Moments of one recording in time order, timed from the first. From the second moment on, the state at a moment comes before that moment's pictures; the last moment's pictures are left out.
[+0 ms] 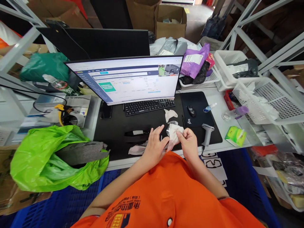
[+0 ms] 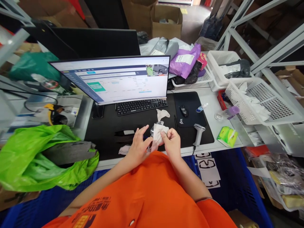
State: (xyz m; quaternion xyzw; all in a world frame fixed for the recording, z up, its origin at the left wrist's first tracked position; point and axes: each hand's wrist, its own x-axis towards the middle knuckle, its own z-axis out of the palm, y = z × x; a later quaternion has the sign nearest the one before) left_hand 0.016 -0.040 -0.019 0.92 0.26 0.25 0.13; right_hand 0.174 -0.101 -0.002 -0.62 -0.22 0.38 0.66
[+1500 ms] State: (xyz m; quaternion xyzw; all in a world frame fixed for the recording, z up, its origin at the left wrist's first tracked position) left_hand 0.009 -0.032 -0.026 0.84 0.33 0.43 0.04; right_hand 0.118 -0.072 0.005 -0.55 -0.25 0.36 0.71
